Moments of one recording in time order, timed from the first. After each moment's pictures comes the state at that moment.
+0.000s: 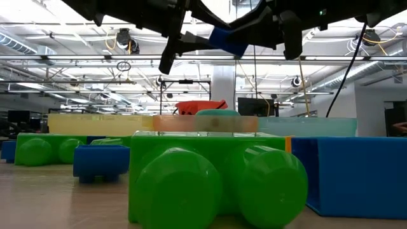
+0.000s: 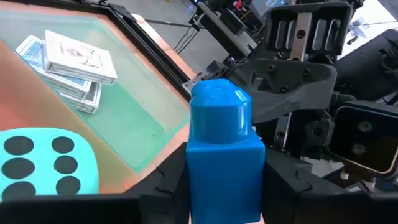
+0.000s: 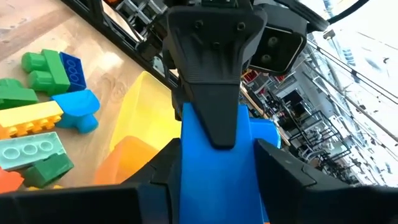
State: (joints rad) left arm -0.17 1.62 0.88 0.55 -0.36 -0.82; right arm 0.34 1.44 0.65 0.70 0.61 -0.75
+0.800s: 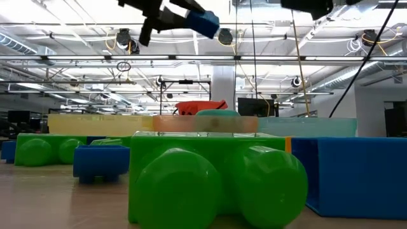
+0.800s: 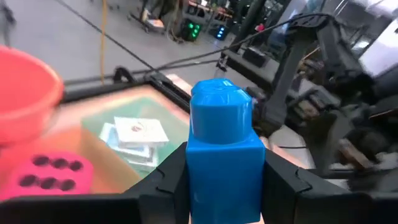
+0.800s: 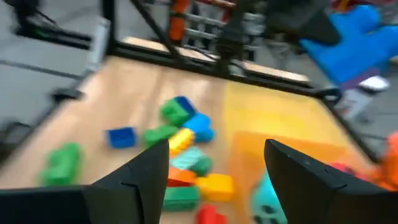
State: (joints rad) left arm -0.17 1.38 0.88 0.36 -0.56 -0.54; right arm 0.55 1.07 0.65 0.13 0.55 0.00
